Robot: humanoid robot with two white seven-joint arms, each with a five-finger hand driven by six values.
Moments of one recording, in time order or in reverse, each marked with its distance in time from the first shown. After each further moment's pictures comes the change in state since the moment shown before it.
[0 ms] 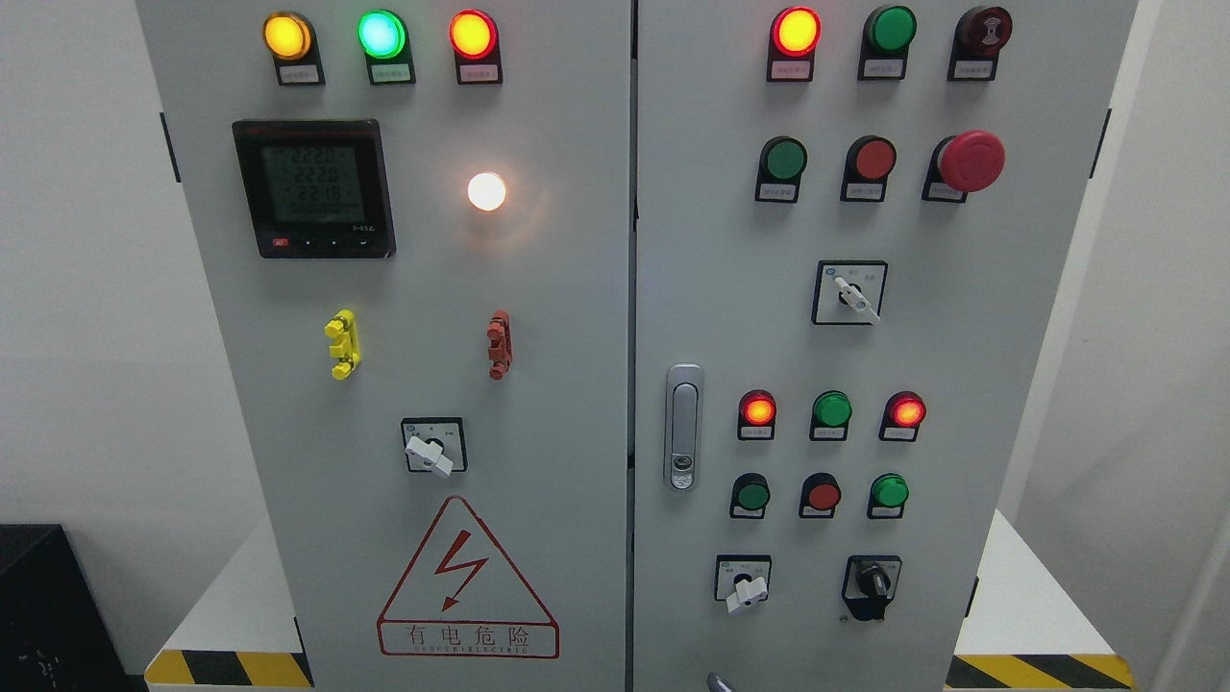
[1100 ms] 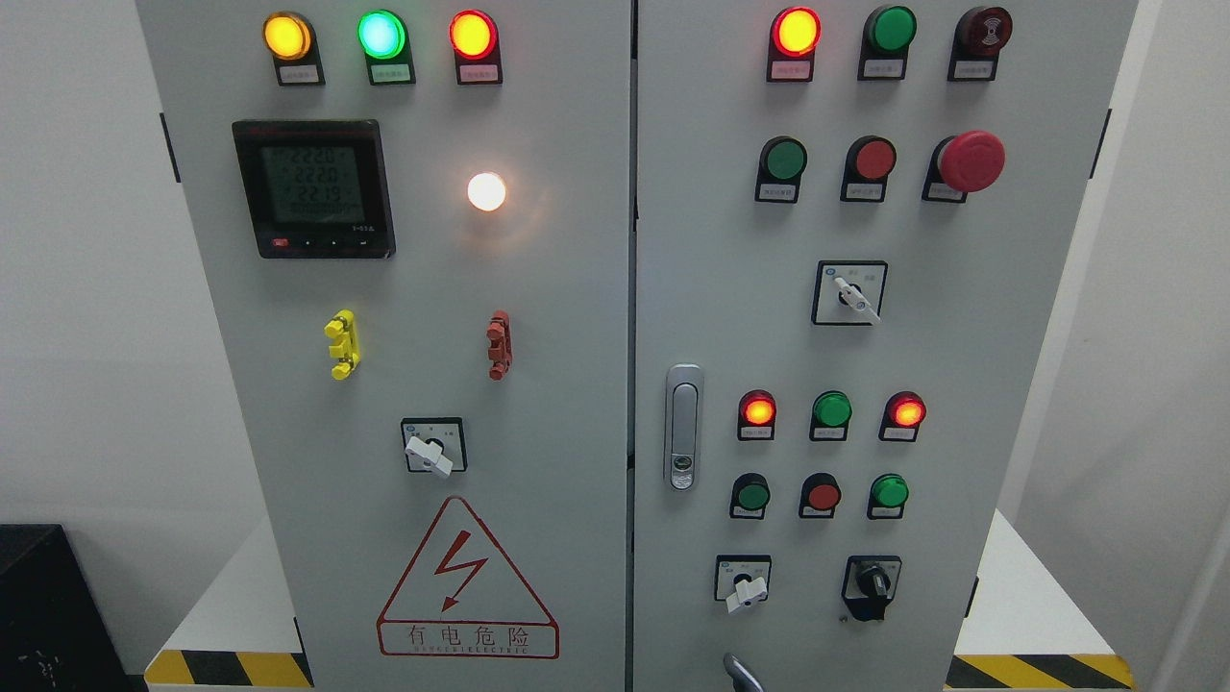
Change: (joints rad) left arm 0.000 0.000 0.000 0.000 0.000 0.000 0.000; right arm -0.012 0.000 -0.027 -0.013 0.005 0.004 -0.003
